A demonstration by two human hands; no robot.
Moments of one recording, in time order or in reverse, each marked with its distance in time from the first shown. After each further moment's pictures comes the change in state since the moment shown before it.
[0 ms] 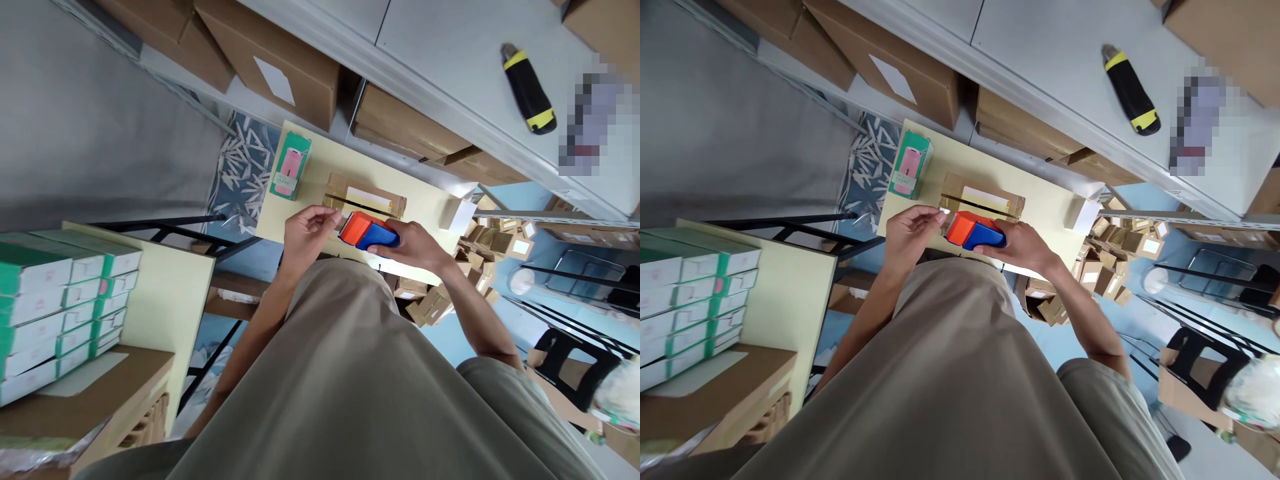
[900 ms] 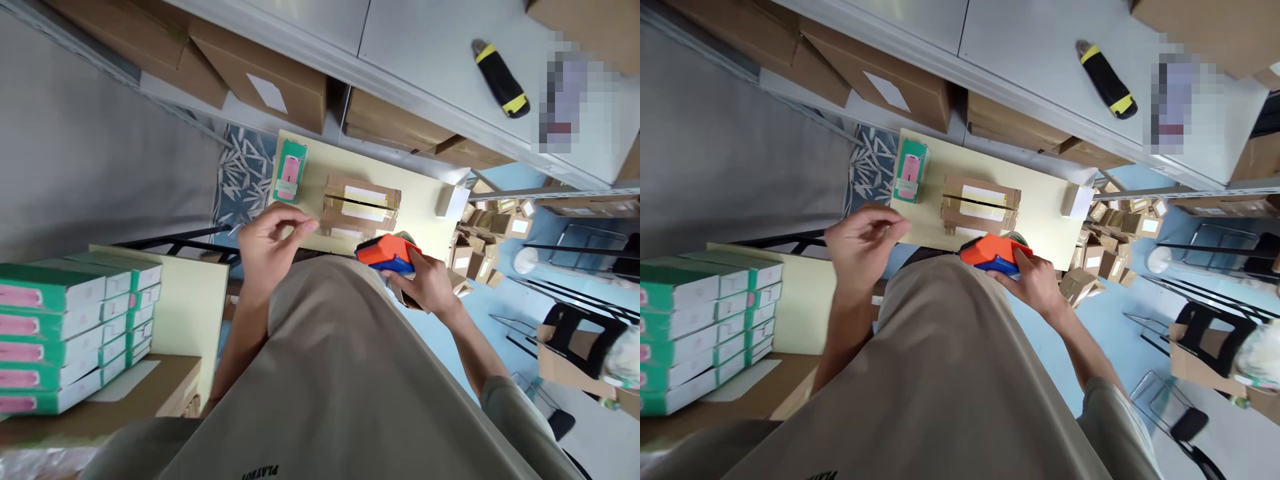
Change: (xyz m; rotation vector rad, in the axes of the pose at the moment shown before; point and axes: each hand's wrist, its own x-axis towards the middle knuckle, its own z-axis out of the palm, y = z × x) left_hand -0.033 0.076 -0.052 0.134 -0.045 0.279; right_hand -0.101 -0.042 0.054 -0.115 0.345 0.220
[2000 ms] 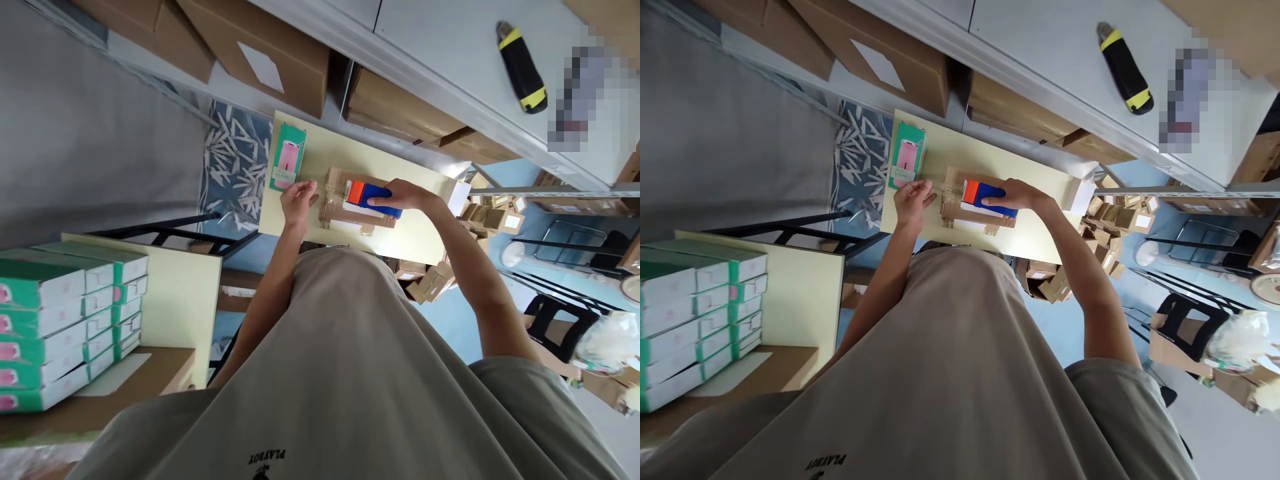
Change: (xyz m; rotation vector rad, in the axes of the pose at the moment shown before) left_hand 0.079 -0.232 0.053 -0.380 0.263 -0.480; right_hand 0.222 0.042 0.009 -0.094 -0.662 0.064
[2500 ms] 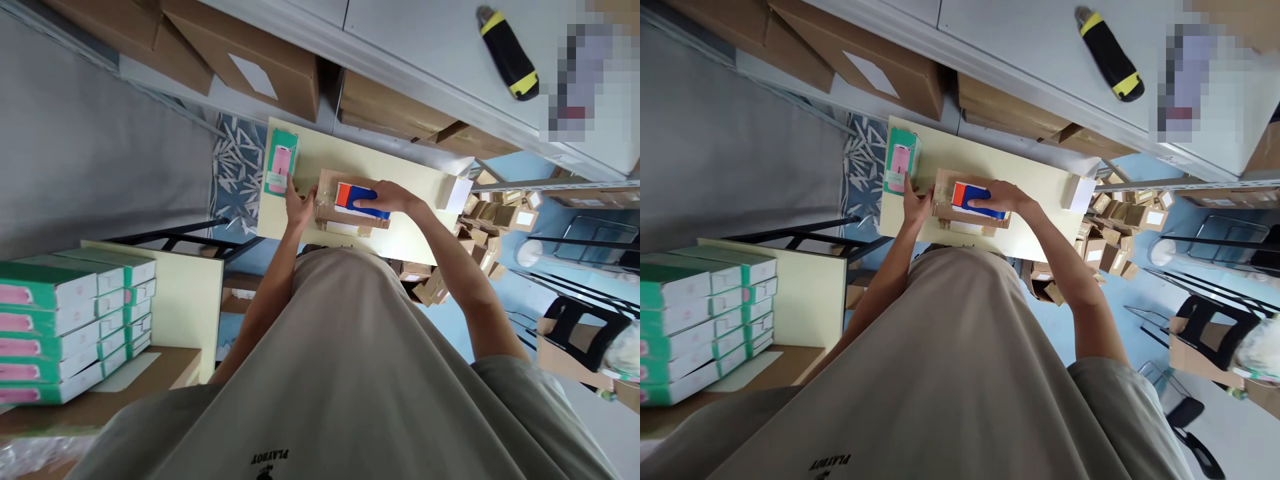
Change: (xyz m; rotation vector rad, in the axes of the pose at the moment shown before) left_hand 0.028 -0.038 0.005 0.519 -0.001 0.280; right_hand 0.013 0.003 0.019 -0.014 0.104 -0.079
